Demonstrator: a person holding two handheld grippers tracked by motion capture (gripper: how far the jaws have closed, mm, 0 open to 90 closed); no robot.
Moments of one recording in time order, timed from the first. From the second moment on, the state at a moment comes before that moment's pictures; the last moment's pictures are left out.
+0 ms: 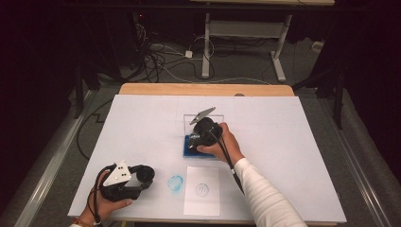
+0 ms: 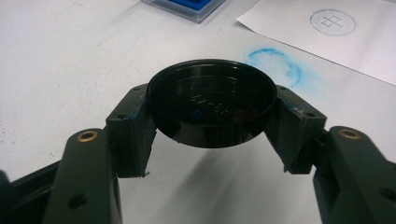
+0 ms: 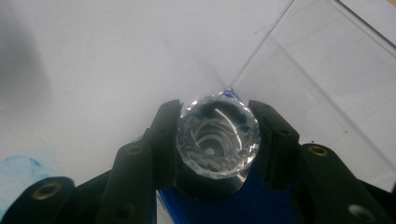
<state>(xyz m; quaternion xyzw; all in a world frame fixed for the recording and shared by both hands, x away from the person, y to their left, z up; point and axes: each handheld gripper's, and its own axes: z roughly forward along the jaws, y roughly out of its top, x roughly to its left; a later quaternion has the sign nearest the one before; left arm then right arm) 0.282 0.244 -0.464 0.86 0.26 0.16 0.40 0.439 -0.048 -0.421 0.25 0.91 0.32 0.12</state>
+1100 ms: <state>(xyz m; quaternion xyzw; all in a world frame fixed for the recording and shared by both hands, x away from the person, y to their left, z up) 0.278 0.243 -0.463 0.87 0.26 0.17 0.40 0.433 -0.051 -0.426 0.26 0.90 0.33 0.12</state>
